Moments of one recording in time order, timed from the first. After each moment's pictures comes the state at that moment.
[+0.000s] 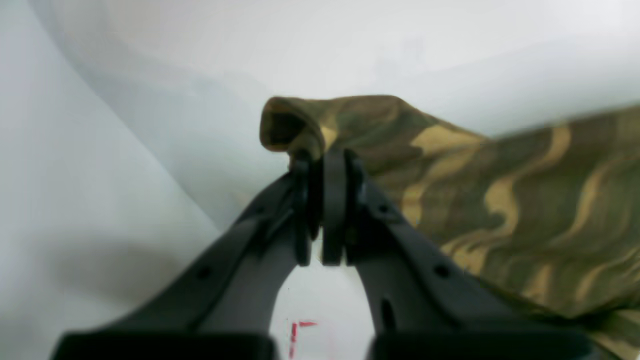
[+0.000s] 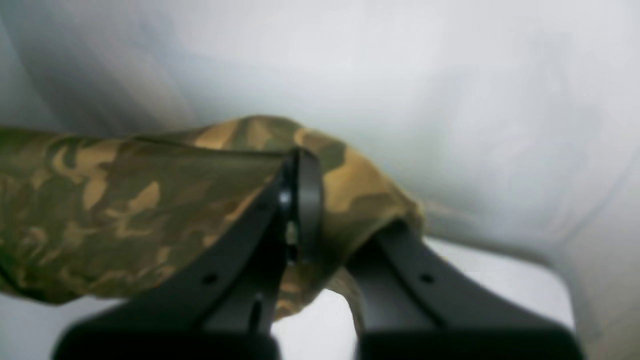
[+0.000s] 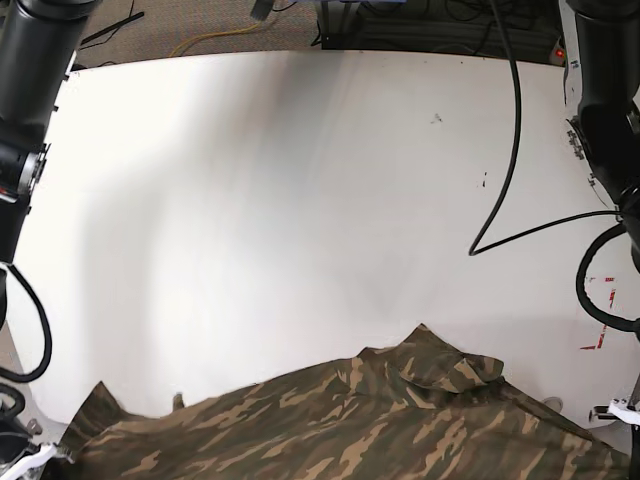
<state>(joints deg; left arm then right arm) -42.5 -27.7 -13.7 105.2 -17.9 -19.2 56.4 55.9 38.5 -2.6 68.6 50.2 23.1 -47.0</state>
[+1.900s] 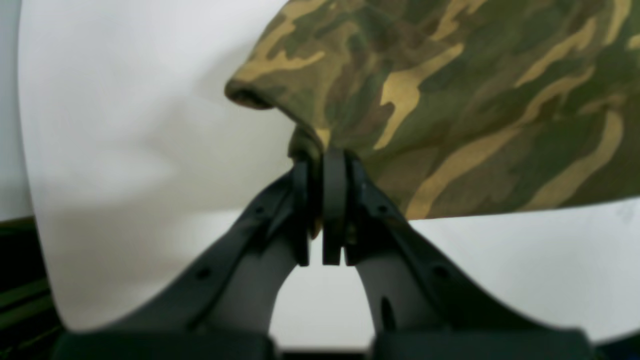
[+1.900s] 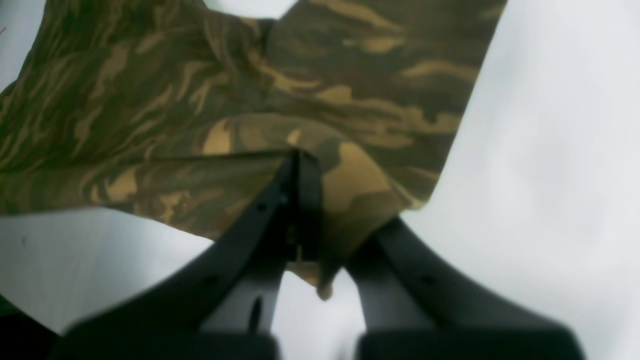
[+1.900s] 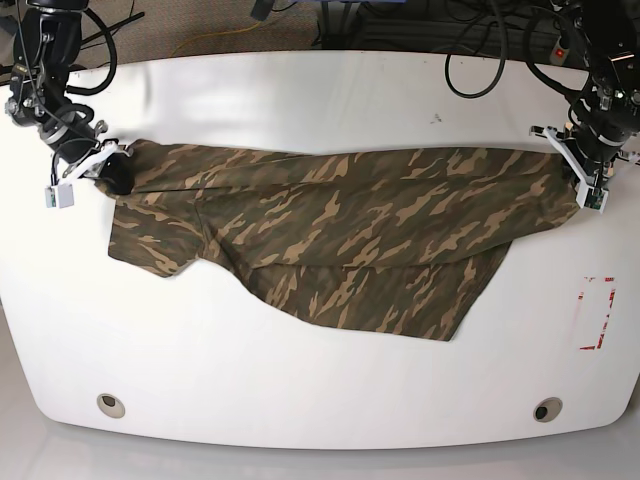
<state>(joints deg) 16.8 -18.6 -30.7 114.3 -17.7 -30.3 63.4 -19.8 29.5 24.8 92.5 56.3 22.9 -46.5</state>
